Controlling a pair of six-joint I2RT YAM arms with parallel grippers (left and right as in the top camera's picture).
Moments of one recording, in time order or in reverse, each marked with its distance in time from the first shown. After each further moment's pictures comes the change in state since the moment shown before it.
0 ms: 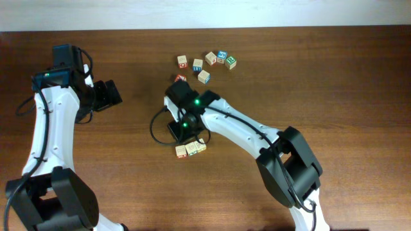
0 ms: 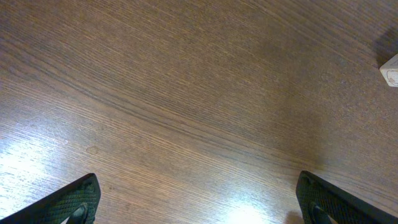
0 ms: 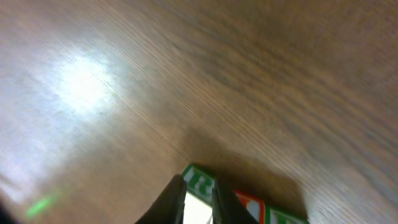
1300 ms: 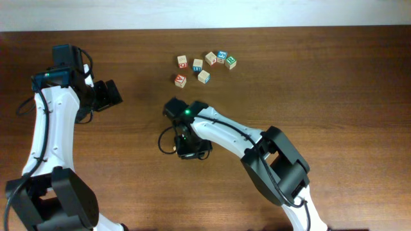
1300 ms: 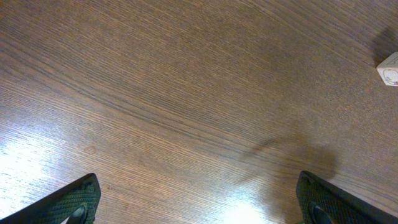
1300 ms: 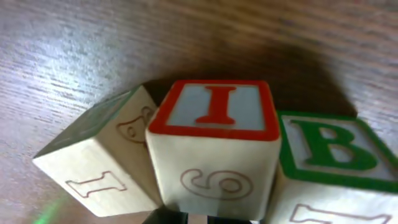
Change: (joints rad) left arm 0.000 0.000 0.000 0.000 0.010 0.000; right arm 0.046 0.078 -0.042 -0.175 0.068 0.391
